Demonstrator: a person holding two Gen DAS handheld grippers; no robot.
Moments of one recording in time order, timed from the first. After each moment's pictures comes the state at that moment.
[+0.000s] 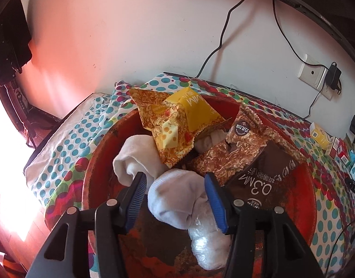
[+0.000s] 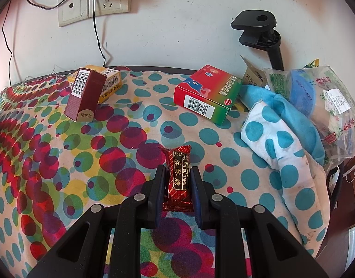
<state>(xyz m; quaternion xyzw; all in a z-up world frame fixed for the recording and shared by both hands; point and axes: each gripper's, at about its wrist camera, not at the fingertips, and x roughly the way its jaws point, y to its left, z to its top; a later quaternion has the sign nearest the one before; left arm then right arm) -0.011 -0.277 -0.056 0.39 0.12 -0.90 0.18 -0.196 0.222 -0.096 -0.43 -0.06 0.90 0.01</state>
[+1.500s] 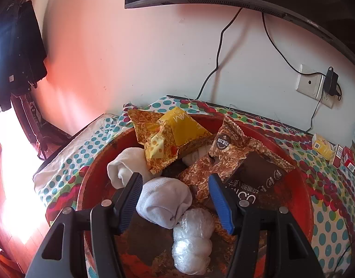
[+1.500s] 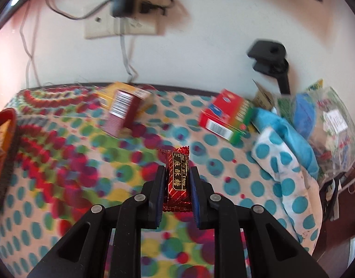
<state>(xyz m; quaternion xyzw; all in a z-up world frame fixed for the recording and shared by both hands) -0.002 -0.237 -0.051 0.32 0.10 -0.92 0.22 -0.174 0.167 -0.049 -0.40 -0.08 0.91 -0.04</state>
